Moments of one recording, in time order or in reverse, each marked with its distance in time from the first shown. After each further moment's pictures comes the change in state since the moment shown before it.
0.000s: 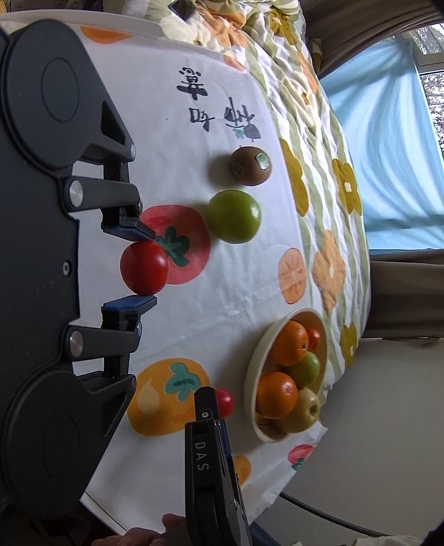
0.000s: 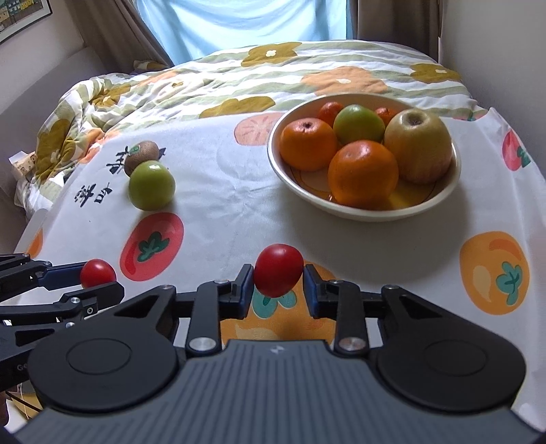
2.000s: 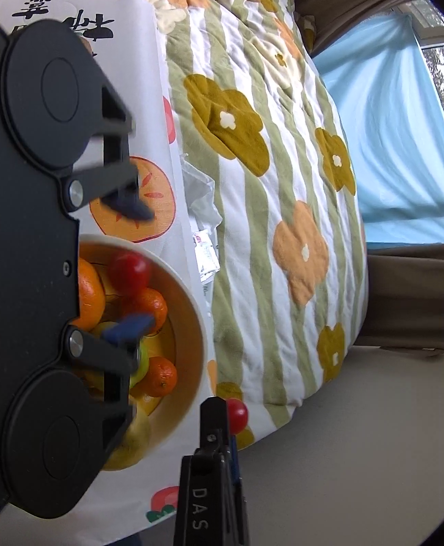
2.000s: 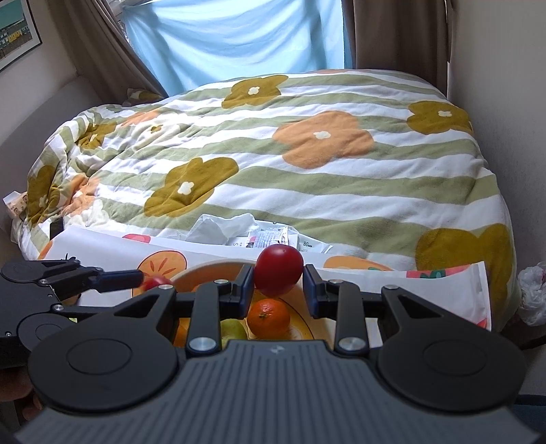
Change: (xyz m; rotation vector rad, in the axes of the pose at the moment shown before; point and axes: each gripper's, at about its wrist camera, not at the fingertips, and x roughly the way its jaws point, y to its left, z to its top) left arm 0.152 -0.071 0.203 -0.057 0.038 0.009; right arm 0.069 -0.150 0.190 -0.029 -0.027 0.070
